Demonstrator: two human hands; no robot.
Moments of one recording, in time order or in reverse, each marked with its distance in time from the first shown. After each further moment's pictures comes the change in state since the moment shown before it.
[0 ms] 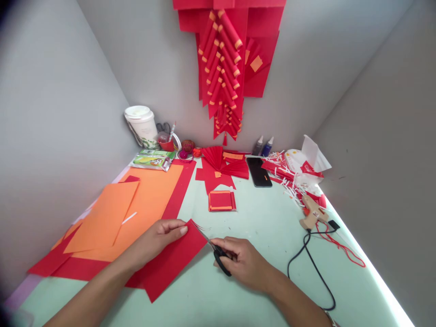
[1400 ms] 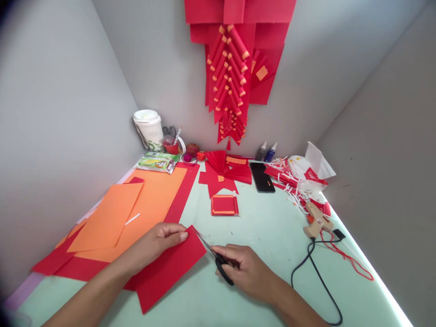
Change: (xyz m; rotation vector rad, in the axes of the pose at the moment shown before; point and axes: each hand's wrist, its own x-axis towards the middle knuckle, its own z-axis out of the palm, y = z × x) left_hand 0.001 -0.013 -0.012 0.050 -0.061 0.017; right_hand -0.002 0.000 -0.001 0.024 -0.050 0.022
